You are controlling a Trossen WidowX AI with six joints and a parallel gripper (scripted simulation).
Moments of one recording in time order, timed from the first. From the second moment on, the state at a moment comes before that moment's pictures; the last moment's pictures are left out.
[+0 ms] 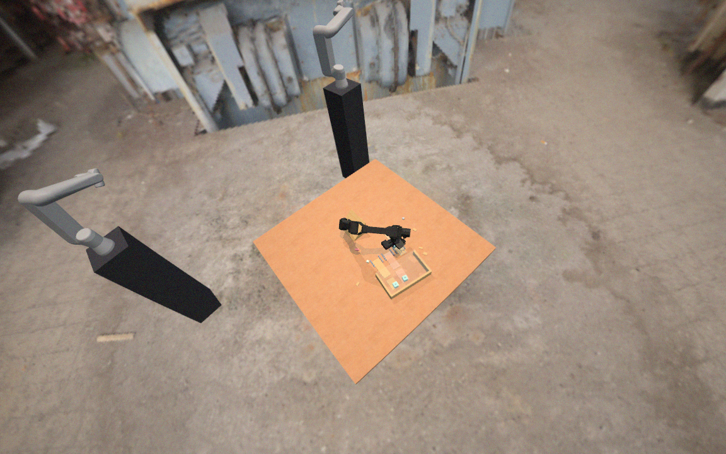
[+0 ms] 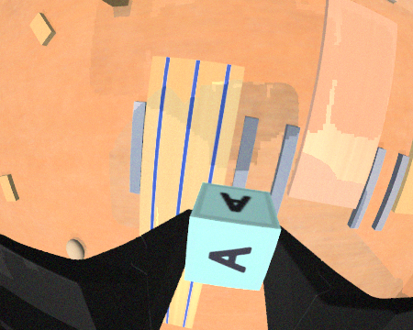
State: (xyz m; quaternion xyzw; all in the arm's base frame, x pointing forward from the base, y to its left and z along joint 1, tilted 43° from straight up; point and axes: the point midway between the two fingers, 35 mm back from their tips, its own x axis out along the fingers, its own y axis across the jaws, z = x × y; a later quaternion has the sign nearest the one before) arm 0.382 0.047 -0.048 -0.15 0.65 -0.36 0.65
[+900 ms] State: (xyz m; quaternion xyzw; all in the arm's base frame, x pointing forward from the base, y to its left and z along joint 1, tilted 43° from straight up) arm 0.304 0.044 -0.033 -0.15 0.65 -0.36 0.65
